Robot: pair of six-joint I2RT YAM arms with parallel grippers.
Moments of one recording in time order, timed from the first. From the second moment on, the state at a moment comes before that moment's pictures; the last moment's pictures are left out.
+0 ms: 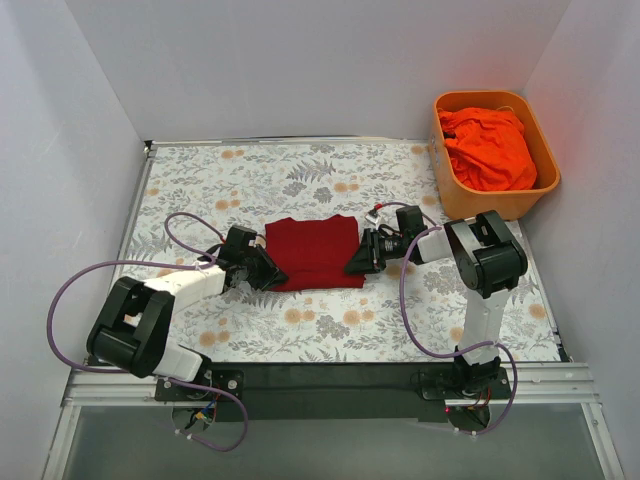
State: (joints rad) left arm -0.40 1.43 0.60 -0.10 0.19 -1.05; right arm 0.34 1.98 0.83 0.32 -1.07 0.56
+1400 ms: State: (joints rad) left arm -0.39 1.21 0.70 -0.38 -0.07 -0.86; right arm 0.32 1.75 1.16 -0.10 -0.45 0.36
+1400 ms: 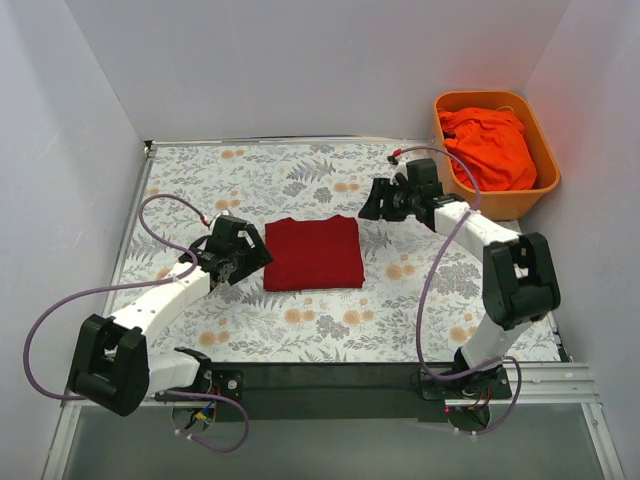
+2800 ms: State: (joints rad) left arm -0.39 1.67 0.92 -0.28 -0.01 -0.75; right arm 0.51 1.84 1.14 -0.33 -0.27 0.35
